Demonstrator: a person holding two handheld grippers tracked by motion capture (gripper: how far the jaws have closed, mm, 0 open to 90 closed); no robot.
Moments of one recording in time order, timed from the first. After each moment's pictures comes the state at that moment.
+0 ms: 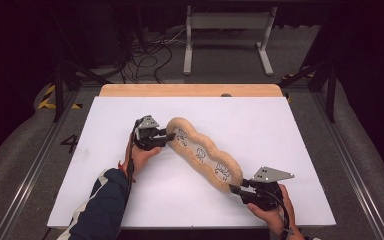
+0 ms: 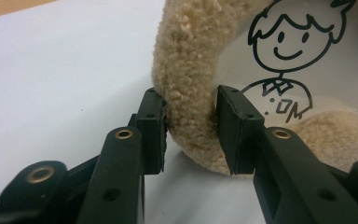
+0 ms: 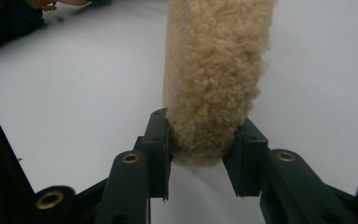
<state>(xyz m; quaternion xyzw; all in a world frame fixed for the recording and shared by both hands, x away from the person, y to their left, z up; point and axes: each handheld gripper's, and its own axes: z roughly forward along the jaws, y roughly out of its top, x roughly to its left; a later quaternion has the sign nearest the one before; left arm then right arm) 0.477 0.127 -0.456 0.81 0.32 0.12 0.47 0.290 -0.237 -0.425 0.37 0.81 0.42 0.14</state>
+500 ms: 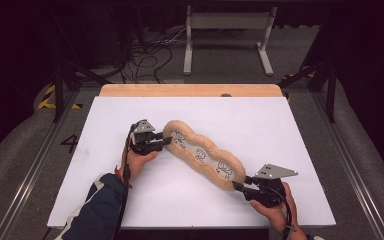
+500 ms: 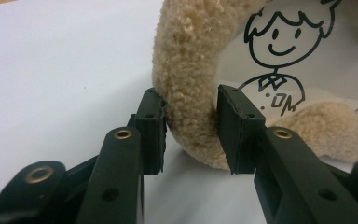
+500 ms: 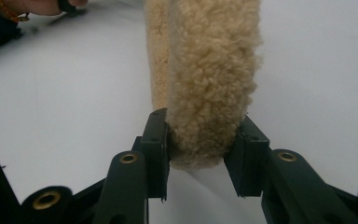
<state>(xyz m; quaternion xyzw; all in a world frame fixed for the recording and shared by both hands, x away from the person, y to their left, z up) 0.458 0.137 -0.456 0.80 0.34 0.12 0.47 0.296 -0.246 -0.425 0.39 0.80 0.43 0.14</state>
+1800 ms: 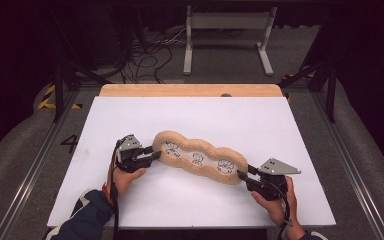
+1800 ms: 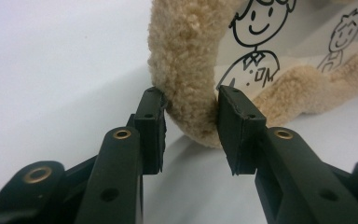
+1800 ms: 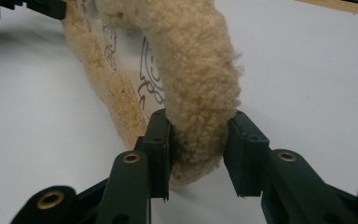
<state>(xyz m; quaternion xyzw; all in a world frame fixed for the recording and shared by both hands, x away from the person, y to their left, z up) 0.402 0.169 -0.458 0.80 0.35 0.11 0.47 0.308 -0.250 -0.421 0.40 0.78 0.43 0.22</state>
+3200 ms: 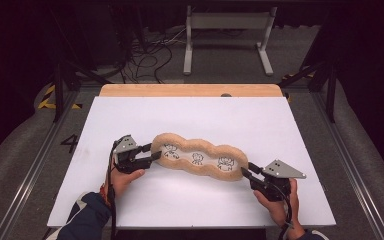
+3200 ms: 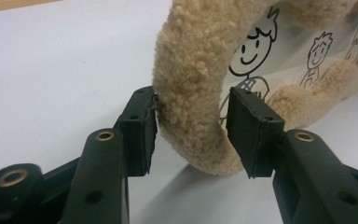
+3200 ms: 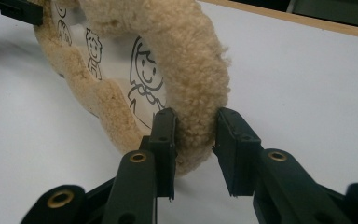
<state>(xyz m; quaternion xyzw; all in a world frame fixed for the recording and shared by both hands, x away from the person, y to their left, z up) 0.404 0.173 -0.457 0.79 0.31 0.13 0.51 0.303 -0.258 -0.424 0.41 0.76 0.44 0.26</state>
